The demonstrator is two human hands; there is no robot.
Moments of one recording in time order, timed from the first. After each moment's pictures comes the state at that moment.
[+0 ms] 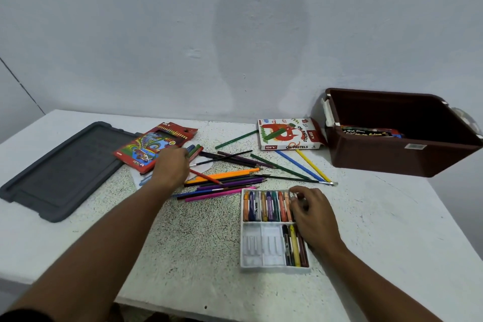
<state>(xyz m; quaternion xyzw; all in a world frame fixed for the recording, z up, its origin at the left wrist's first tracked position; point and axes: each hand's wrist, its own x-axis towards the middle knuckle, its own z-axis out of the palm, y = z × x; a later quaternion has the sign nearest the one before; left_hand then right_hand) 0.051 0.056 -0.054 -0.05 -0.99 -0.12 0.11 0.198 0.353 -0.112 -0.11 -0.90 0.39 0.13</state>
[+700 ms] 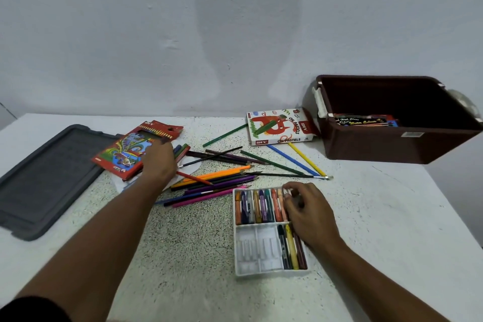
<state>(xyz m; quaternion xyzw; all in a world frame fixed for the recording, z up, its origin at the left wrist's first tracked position) 0.008 0.056 -0.076 -0.02 -0.99 -0.07 0.09 0.196 0.357 -0.111 -0.09 -0.91 0.39 0.14</state>
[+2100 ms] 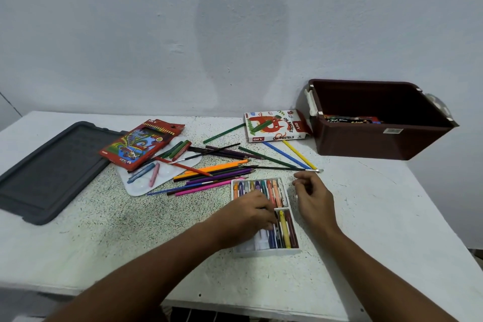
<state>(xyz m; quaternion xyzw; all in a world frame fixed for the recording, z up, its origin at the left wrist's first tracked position) 0.182 0.171 -0.069 -0.58 -0.78 -0.23 0.06 0.208 0.358 -0.104 -0.18 -0.76 0.58 0.22</state>
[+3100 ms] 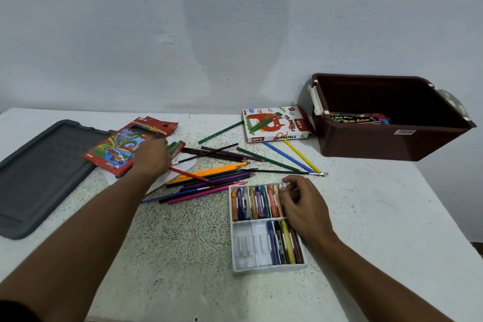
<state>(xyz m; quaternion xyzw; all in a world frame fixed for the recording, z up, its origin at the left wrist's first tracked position) 0.006 0.054 -0.066 -0.03 -0.99 -0.08 0.05 0.193 0.351 -0.112 -0.14 -0.89 0.42 0.14</state>
